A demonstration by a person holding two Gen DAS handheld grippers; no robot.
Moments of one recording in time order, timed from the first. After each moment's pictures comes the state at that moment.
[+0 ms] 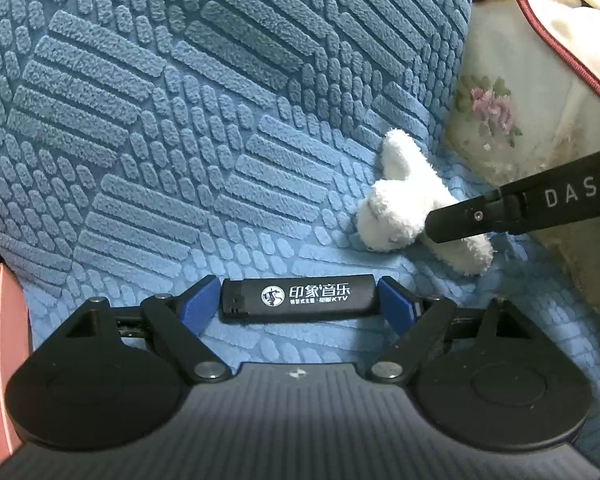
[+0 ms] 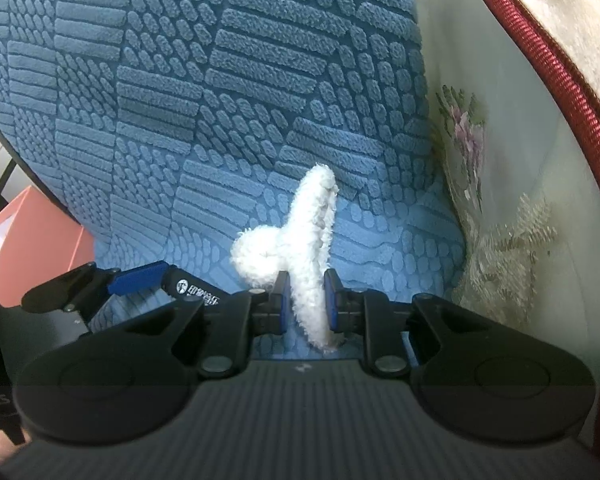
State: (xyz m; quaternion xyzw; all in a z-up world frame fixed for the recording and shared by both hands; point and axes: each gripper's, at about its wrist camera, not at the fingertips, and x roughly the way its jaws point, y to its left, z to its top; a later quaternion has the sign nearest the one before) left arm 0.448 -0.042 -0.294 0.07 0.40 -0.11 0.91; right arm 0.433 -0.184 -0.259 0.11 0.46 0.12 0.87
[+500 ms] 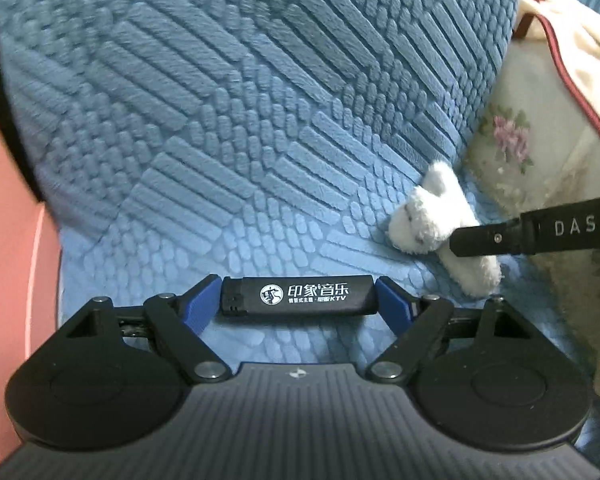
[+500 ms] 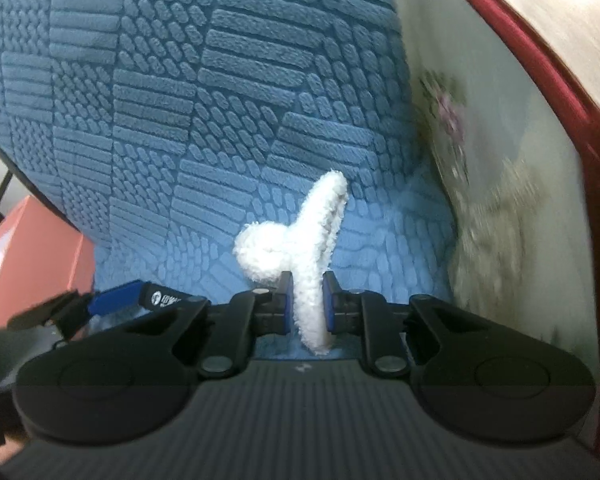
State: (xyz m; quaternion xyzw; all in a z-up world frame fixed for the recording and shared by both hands) left arm 0.425 -0.014 -0.278 -0.01 0.42 -0.07 0.90; right arm 0.417 -0.181 -0.256 0.15 0.47 0.09 0.87
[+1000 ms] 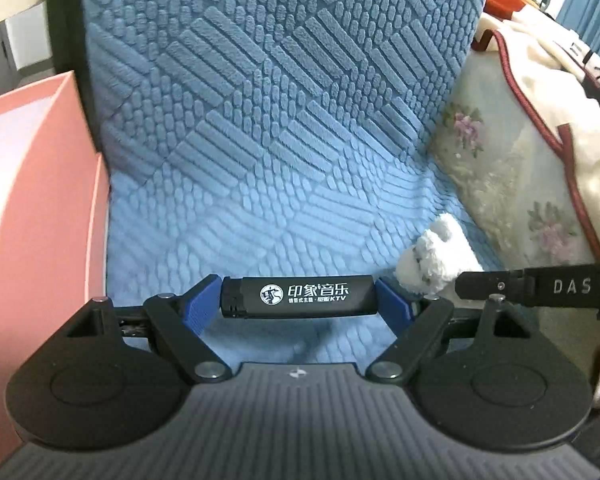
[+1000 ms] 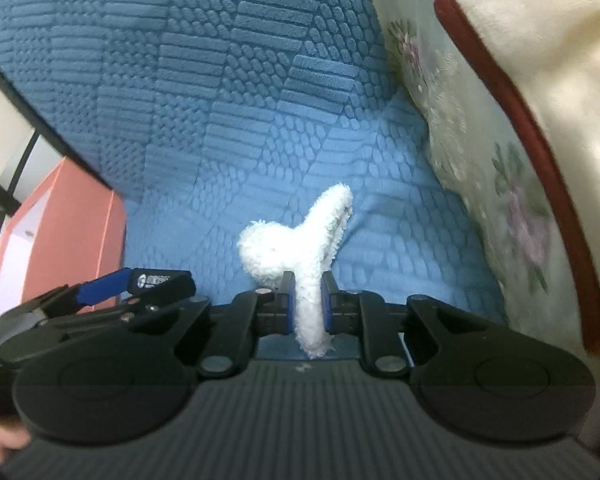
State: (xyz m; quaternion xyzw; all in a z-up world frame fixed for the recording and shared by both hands) left arm 0.340 -0.002 -0.234 -0.04 0.43 -0.06 0.90; right arm 0.332 -0.163 -0.233 0.16 0.49 0.06 0.86
